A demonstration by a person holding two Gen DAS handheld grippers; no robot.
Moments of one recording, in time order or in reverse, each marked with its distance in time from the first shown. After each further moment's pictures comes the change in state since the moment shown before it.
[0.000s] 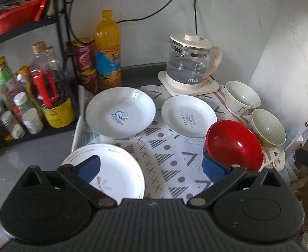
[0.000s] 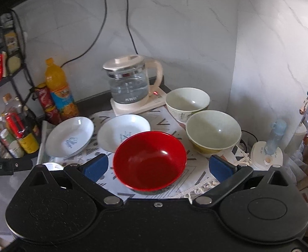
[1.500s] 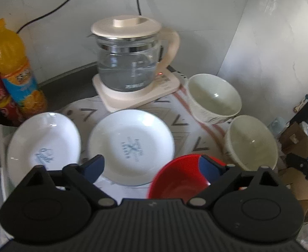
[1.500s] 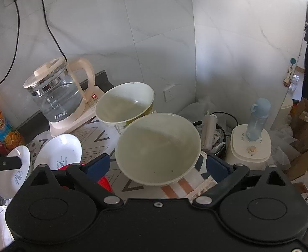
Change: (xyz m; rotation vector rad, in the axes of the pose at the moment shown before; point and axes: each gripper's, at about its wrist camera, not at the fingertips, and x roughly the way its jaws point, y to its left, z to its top) left arm 0.149 -0.132 0.093 0.131 0.117 -0.139; right arm 0.124 -0.128 0.039 0.203 0.092 -0.093
